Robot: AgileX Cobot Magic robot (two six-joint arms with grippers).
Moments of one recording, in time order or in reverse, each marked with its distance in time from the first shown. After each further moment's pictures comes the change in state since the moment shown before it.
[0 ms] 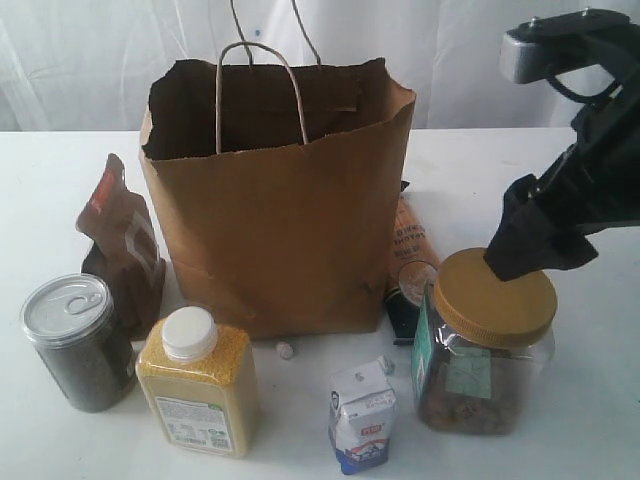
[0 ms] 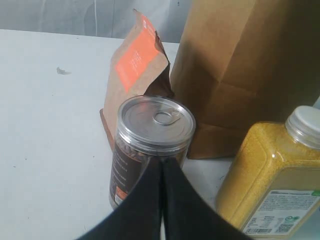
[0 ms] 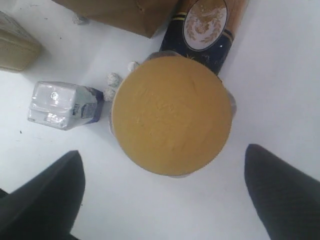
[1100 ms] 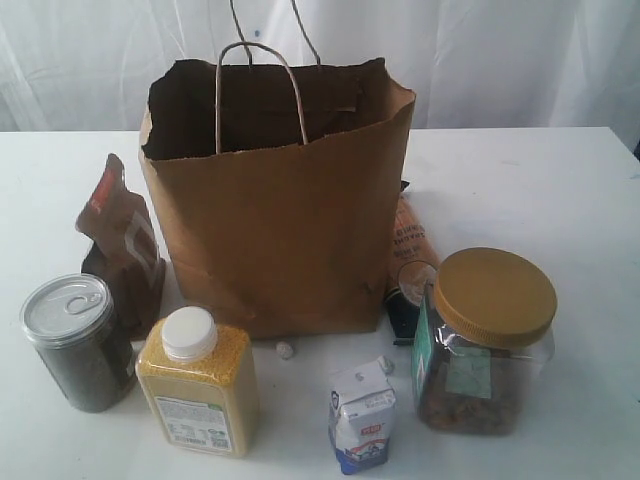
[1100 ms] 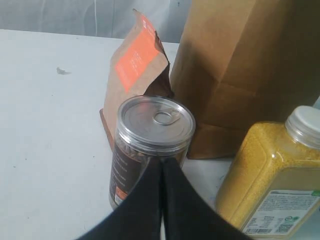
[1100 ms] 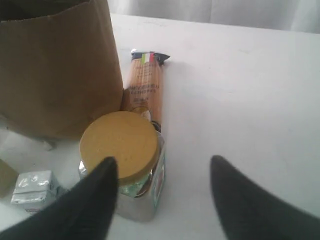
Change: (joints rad) left arm 0.000 0.000 0.000 0.000 0.000 0.000; right arm -0.190 -0.720 0.378 0.000 -0.289 0.141
